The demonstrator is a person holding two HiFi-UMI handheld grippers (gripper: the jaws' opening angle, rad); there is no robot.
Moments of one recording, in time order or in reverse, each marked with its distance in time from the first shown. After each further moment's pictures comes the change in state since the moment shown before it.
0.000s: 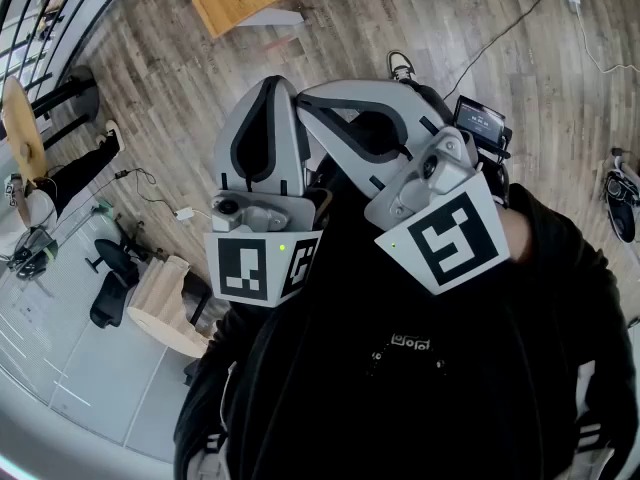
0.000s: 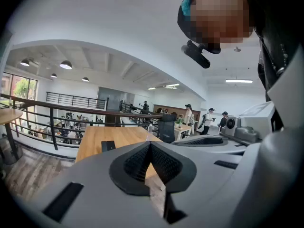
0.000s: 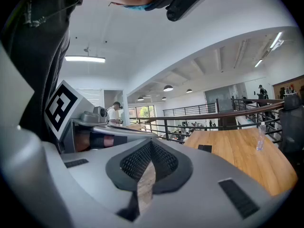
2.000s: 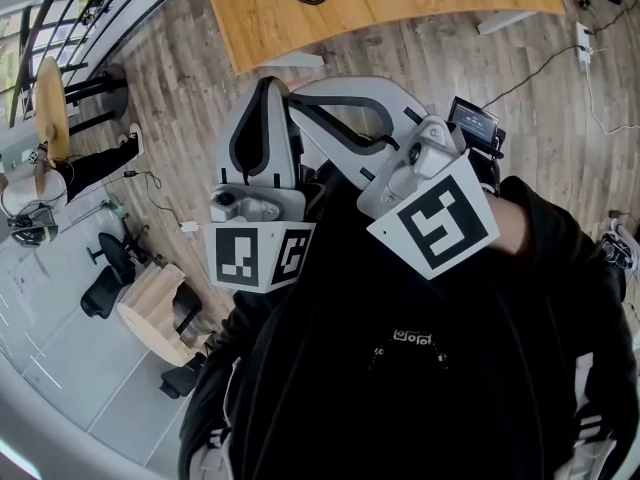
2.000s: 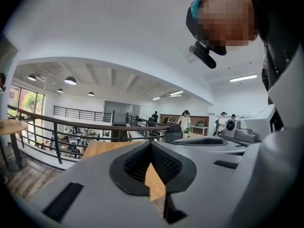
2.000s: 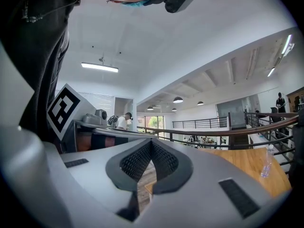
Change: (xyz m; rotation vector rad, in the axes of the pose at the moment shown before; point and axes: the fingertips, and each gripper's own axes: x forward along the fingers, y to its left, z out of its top) left arm 0.059 -0.028 0.071 0.044 -0.144 0.110; right arm -0.019 -0.070 0.064 -0.123 -0.130 0.135
